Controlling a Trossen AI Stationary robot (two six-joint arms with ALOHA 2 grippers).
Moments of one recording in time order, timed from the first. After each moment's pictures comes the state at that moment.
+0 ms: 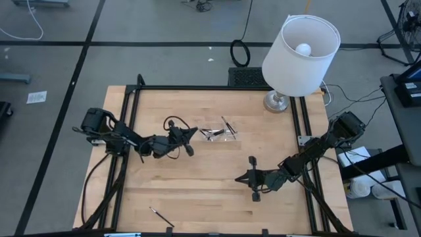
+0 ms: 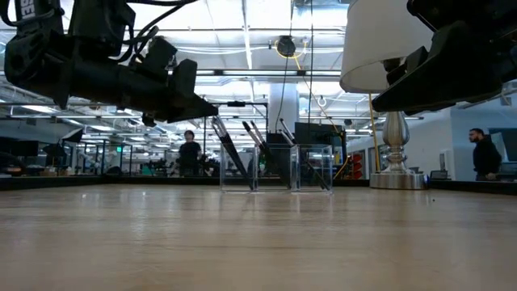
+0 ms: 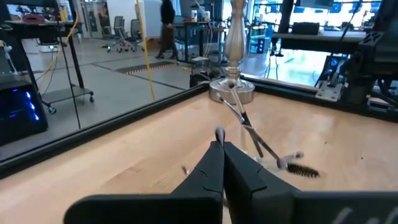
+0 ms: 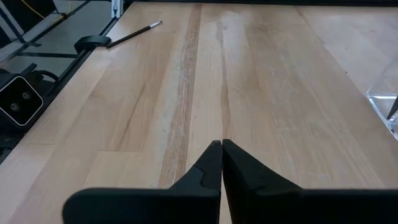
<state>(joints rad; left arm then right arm) -0.14 1.69 0.37 1.25 -0.74 -0.11 0.61 1.53 0.52 0.53 0.50 0.29</state>
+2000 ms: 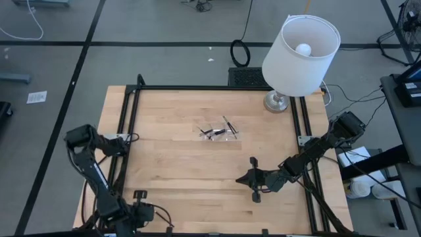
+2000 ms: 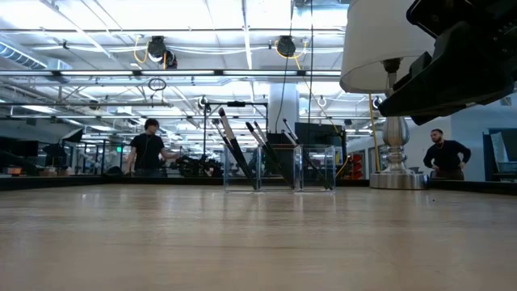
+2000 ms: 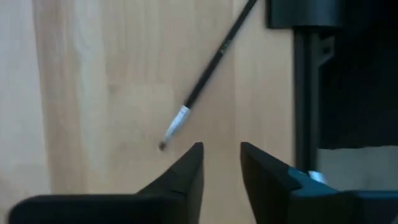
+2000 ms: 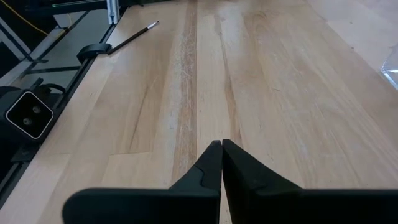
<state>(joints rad) -1.12 1.72 1.12 -0.75 -0.17 -1.08 0.62 1.53 0.52 0.51 0.49 0.43</state>
